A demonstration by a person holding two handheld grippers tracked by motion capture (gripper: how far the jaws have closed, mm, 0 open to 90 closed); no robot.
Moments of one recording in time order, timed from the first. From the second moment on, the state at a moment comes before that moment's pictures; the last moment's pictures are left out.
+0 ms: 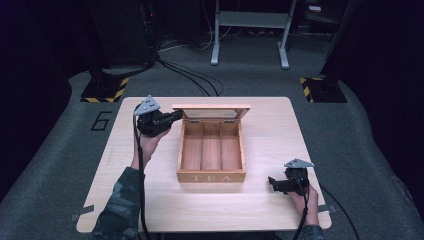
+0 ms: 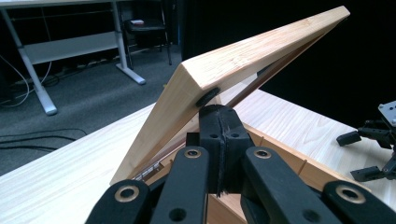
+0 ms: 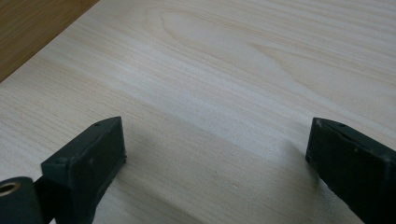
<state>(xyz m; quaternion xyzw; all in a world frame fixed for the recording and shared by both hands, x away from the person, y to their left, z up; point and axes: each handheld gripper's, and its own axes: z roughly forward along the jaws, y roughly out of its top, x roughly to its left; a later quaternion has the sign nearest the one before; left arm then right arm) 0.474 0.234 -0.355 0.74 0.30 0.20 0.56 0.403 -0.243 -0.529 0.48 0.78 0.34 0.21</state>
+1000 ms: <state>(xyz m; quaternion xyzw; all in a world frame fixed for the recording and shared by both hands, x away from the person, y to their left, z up) 0.449 0.234 -0.381 0.75 0.29 0.22 0.55 0.403 -0.242 -0.529 0.48 0.78 0.34 0.21</state>
